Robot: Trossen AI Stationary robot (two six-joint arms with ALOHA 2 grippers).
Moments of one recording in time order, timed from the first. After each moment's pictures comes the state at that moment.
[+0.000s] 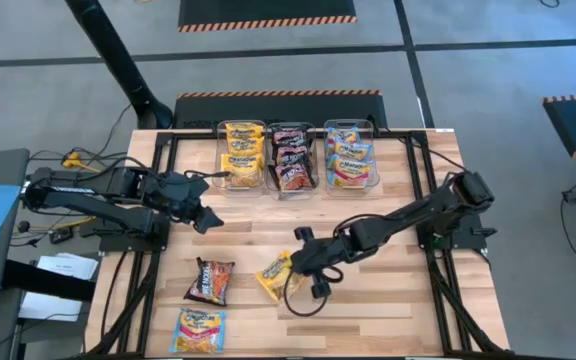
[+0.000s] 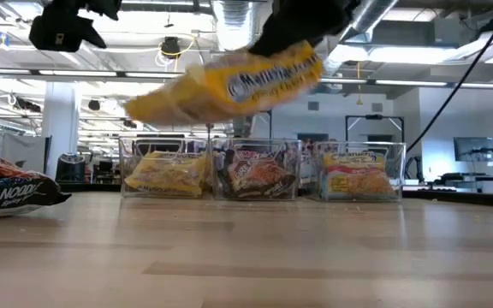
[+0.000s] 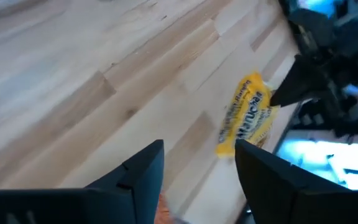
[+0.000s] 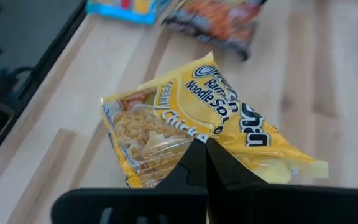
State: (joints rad) left arm -0.08 0.86 0.94 -0.78 -0.04 -1.05; right arm 0.32 1.74 1.25 -0.25 0.08 0.02
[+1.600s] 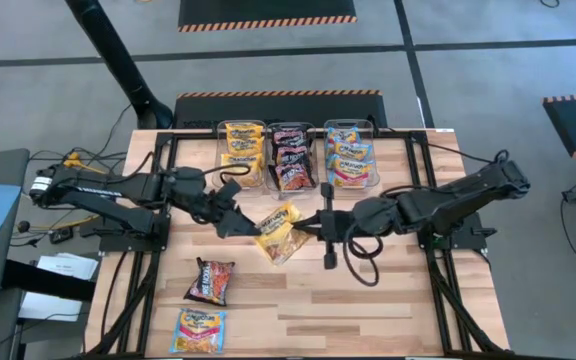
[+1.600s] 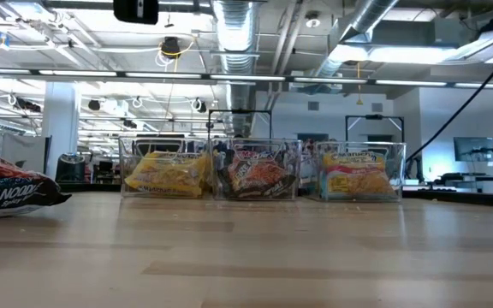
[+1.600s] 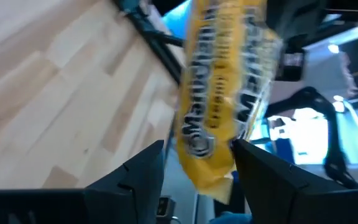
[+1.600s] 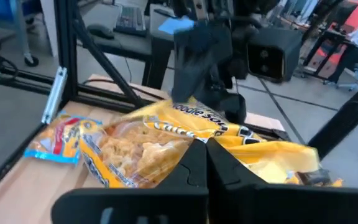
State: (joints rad) left arm -0.08 1.08 0.94 -0.10 0.20 -1.05; right arm 0.31 1.41 1.26 -0.07 0.36 -0.17
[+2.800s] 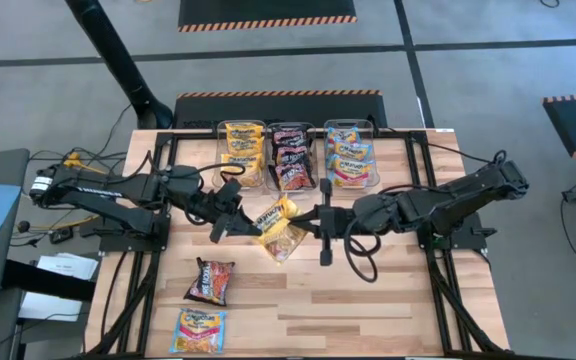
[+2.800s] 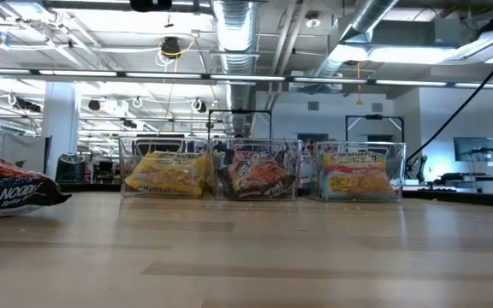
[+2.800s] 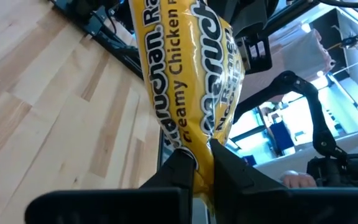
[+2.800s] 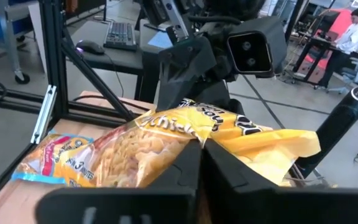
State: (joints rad) left arm -0.08 1.08 0.94 0.01 0.23 -0.90; right arm 0.30 1.43 1.26 0.01 0.37 -0.16
